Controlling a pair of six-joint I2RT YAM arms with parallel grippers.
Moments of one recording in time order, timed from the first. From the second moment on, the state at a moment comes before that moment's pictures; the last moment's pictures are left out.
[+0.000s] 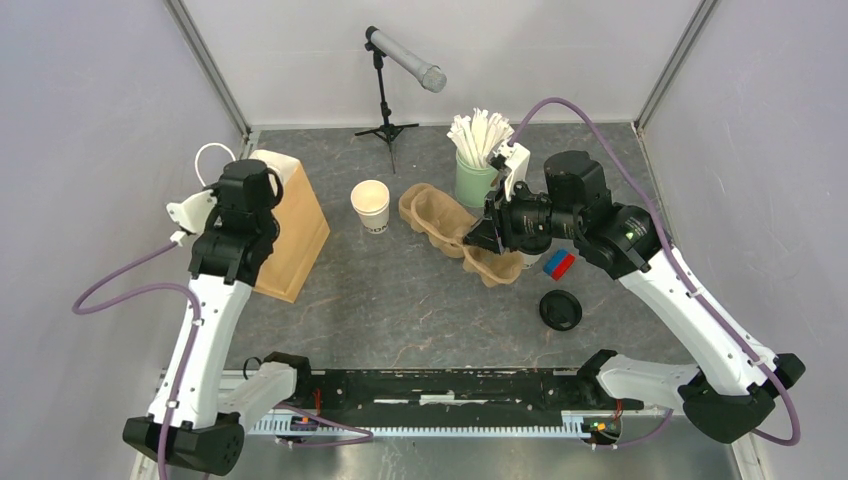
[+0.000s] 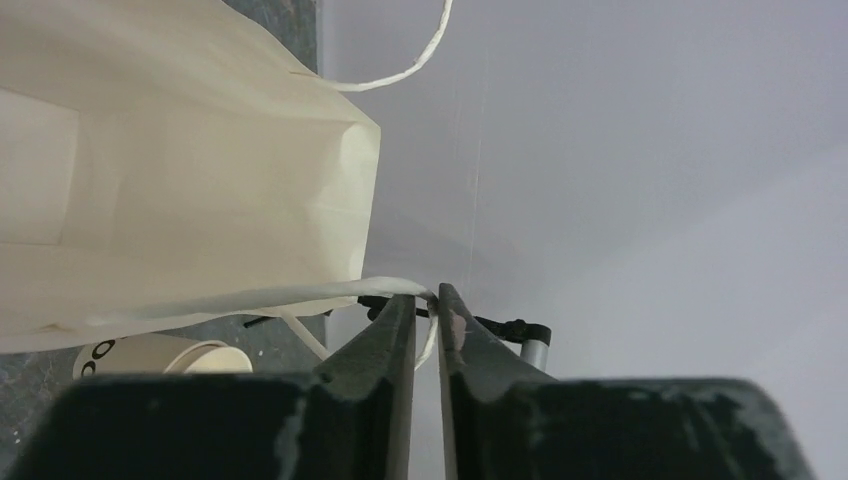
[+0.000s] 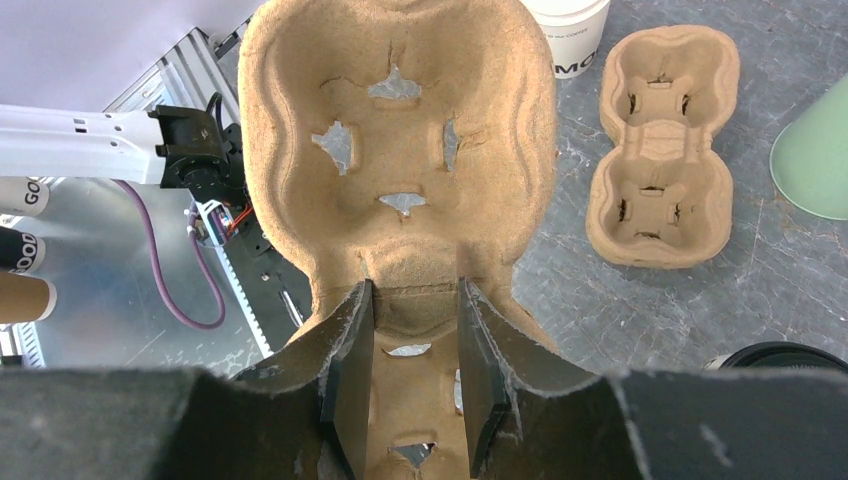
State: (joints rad) left arm -0.16 0.98 1.21 -0.67 -0.75 -1.73; right arm 0.67 1.14 1.40 -0.73 -0.42 0.14
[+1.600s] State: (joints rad) left arm -0.17 0.73 1.15 -0.48 0.32 -1.49; right arm 0.67 1.25 1.77 -0.82 -0.28 0.20
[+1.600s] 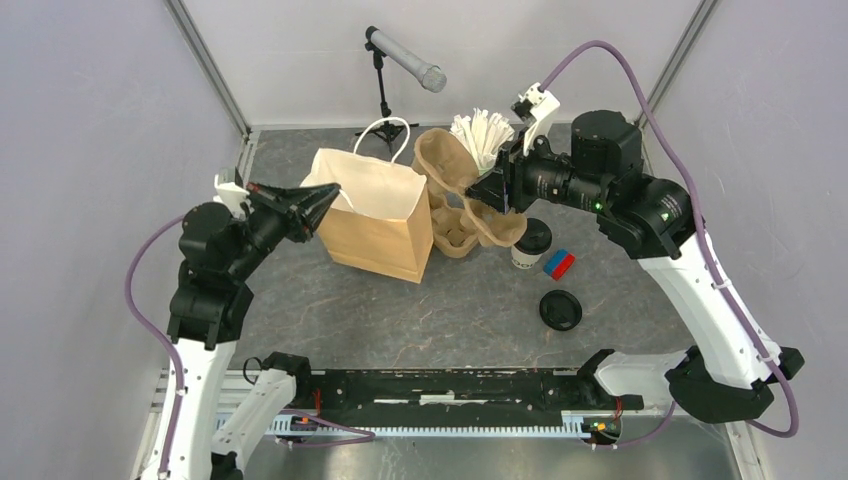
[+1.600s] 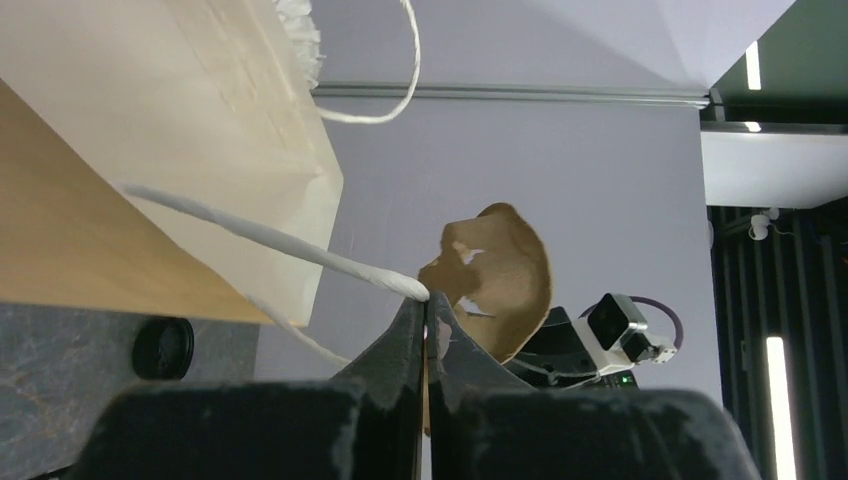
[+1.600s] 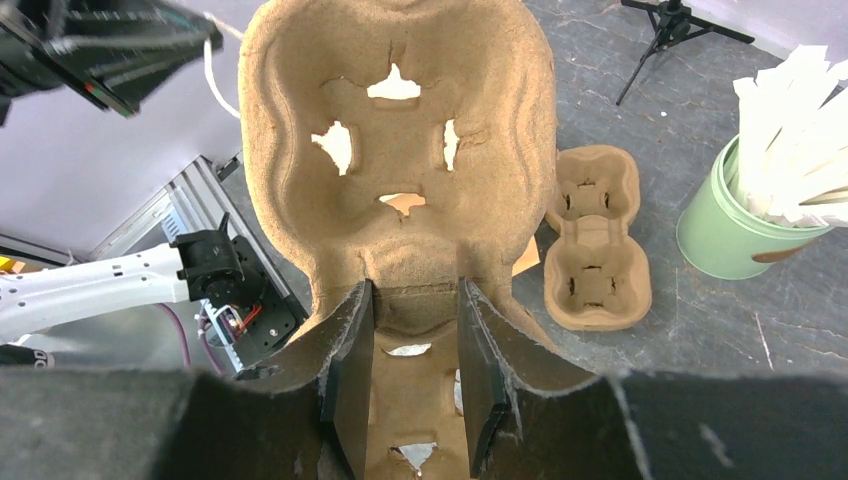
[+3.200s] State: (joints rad) left arm -0.18 0.41 0.80 -0.42 0.33 -1.61; right arm 0.72 1.31 1.63 -0.49 -0.34 0.34
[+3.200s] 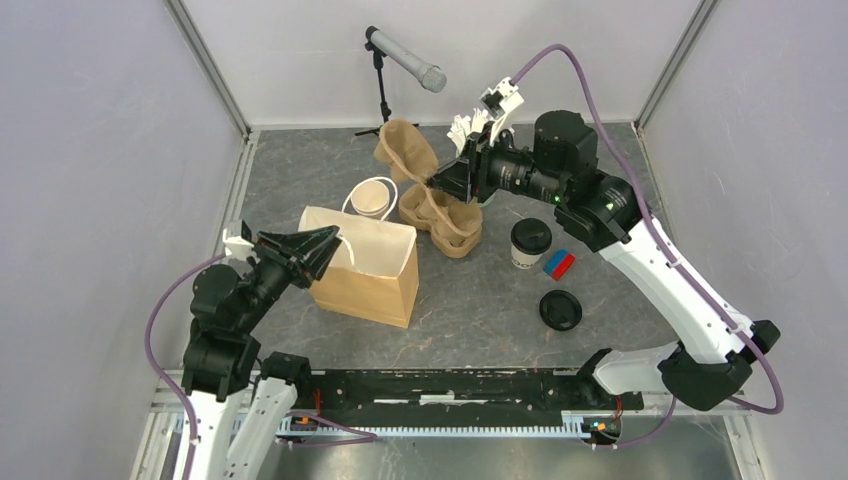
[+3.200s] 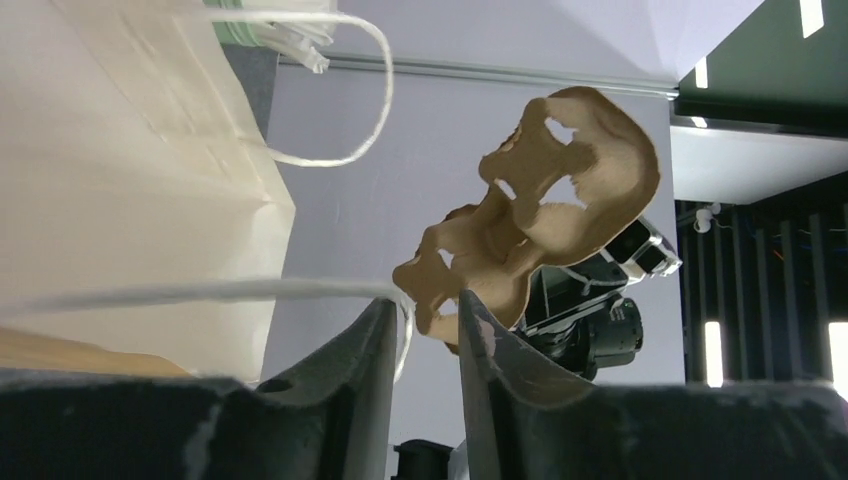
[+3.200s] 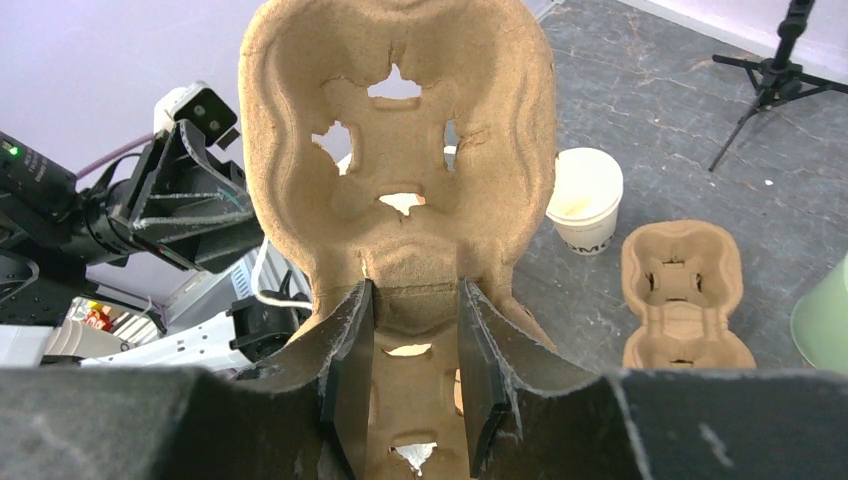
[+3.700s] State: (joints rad) left arm -0.18 0.61 1.24 -0.87 0.22 -1.17; right arm 0.78 1.37 1.64 -0.46 -0.32 0.37
